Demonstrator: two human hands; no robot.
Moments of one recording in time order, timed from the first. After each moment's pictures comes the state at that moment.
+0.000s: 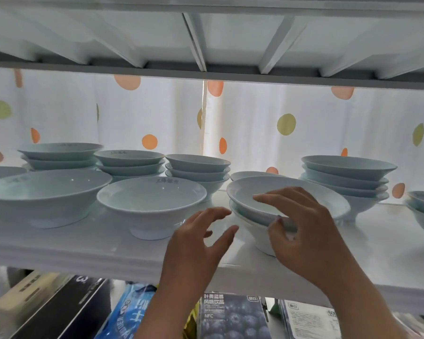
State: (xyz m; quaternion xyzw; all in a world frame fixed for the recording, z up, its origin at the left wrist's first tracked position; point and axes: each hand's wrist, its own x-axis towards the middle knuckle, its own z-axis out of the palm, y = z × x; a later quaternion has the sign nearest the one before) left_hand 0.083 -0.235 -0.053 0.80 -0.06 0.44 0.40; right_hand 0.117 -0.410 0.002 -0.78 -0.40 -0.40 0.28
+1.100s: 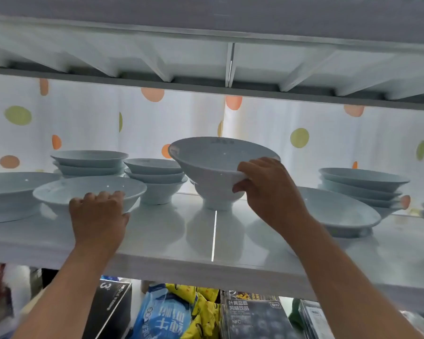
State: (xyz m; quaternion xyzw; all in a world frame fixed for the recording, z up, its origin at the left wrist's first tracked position) left_hand 0.058 -0.019 -0.028 0.88 0.29 0.37 -0.10; right_hand 0.123 -0.295 0.050 -0.75 -0.41 -0.49 0.17
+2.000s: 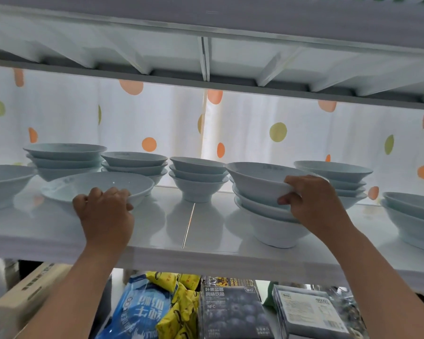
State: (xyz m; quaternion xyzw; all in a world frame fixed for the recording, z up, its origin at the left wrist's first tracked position) left_hand 0.075 -0.082 -0.040 0.82 0.24 0.52 -0.03; right_hand 0.137 -0.417 0.031 -0.85 -0.27 -0.42 0.17
